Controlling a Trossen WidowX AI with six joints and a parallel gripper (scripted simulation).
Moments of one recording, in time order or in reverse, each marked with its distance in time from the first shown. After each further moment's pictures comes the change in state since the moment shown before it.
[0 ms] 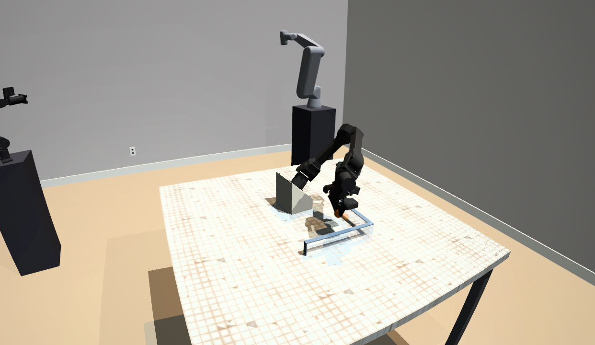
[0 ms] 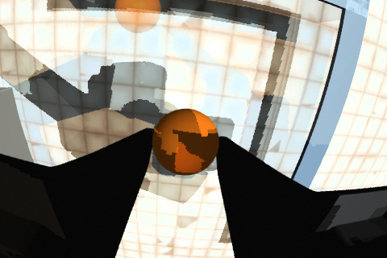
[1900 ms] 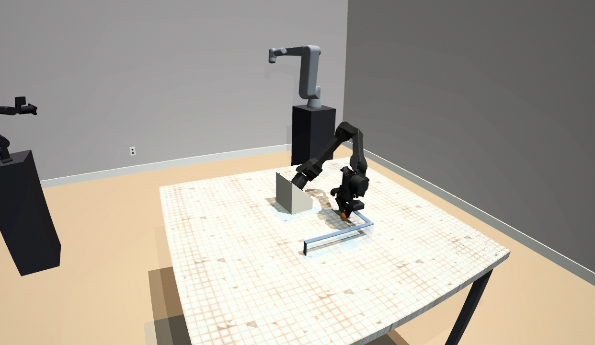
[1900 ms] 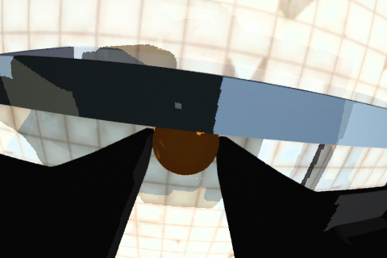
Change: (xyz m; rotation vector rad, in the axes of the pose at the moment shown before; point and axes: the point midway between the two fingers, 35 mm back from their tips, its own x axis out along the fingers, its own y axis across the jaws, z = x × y) arm 0.048 0.046 0.071 -0.018 0.003 -0.018
